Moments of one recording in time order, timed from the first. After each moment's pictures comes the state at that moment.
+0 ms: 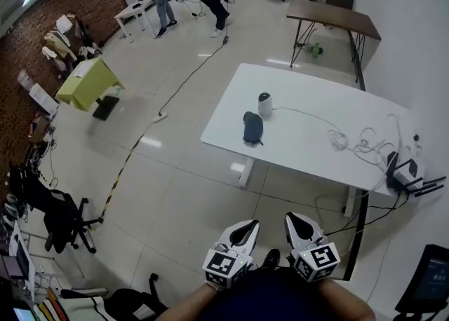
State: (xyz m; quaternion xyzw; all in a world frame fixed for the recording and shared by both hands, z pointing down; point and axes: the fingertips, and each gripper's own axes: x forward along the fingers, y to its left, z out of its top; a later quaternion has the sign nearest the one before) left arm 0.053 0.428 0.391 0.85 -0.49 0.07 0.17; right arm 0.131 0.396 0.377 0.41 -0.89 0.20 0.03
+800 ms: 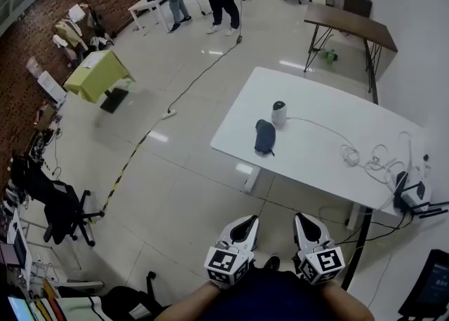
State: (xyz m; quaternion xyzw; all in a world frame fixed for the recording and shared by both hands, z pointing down) left arm 0.016 0.373 0.387 0.82 -0.55 0.04 0.18; right arm 0.124 0.347 0.372 0.42 -0.89 0.18 0.03
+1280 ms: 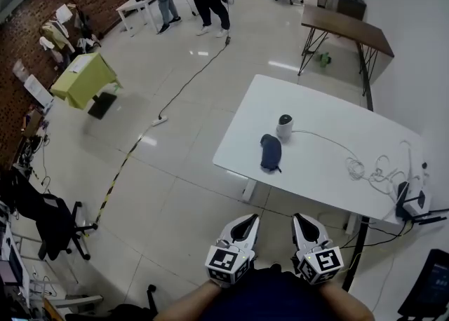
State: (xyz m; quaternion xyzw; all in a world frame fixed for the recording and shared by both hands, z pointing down) left arm -0.041 0.307 0.398 0.83 -0.53 0.04 0.18; right arm 0.066 0.290 0.378 0.44 -0.88 0.17 0.06
